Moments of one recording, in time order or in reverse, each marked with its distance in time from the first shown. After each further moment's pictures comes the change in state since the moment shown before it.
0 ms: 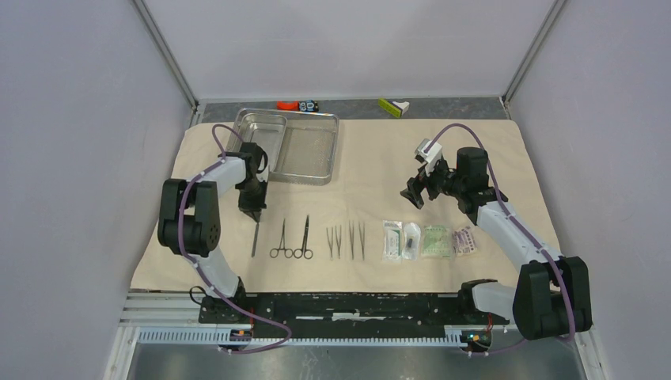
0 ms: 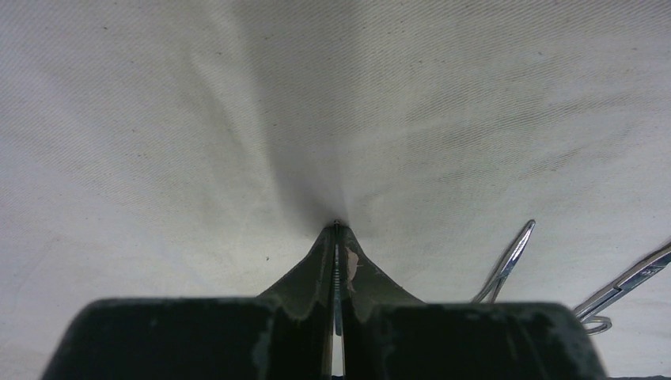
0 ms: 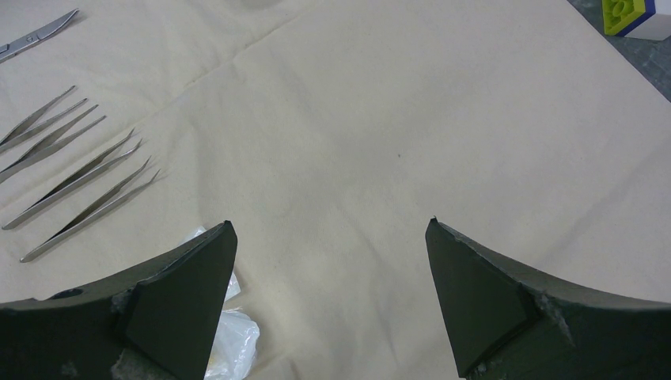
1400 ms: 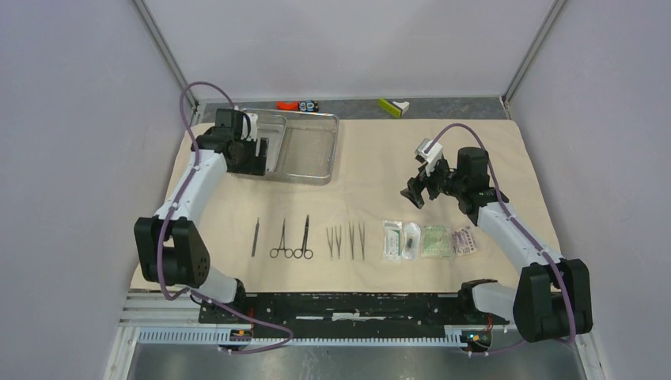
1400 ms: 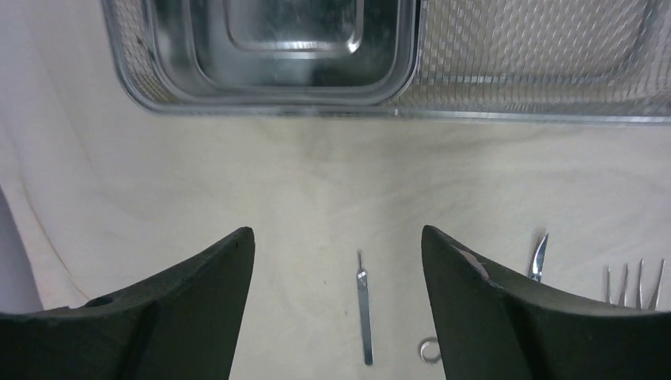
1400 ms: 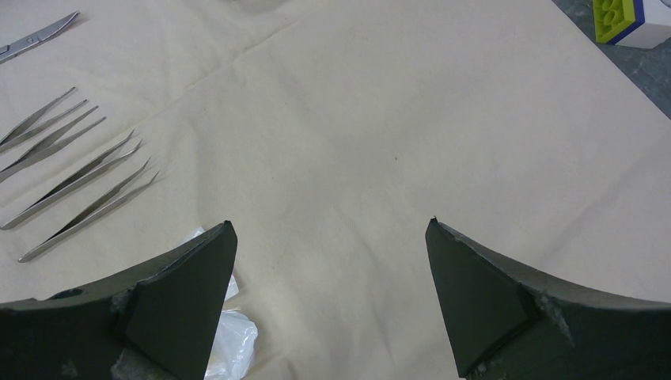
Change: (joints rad) left arm 0.018 -0.245 0.161 0.042 0.000 0.093; right arm 0.000 -0.012 0.000 0.000 -0.001 -0.007
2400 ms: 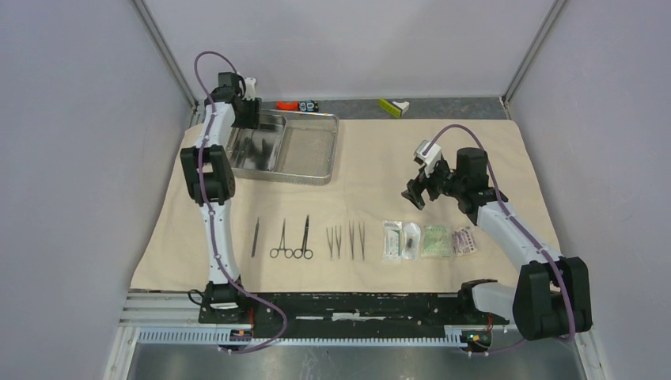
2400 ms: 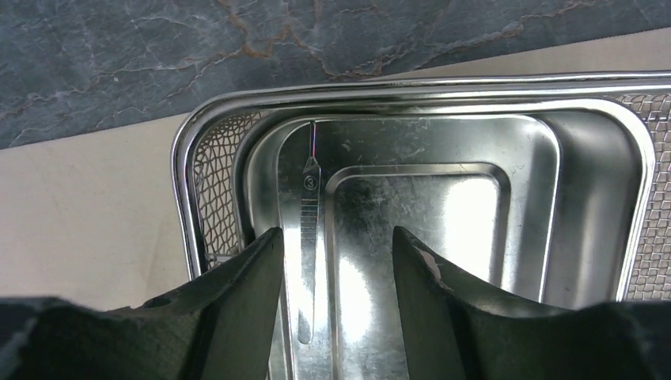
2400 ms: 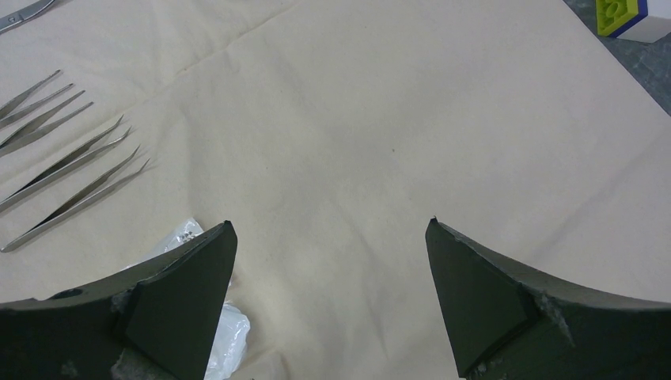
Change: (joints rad) left arm 0.142 0.955 1.022 0.059 0.148 0.153; right arm 0.000 0.009 0.000 -0.017 0.013 -0.036
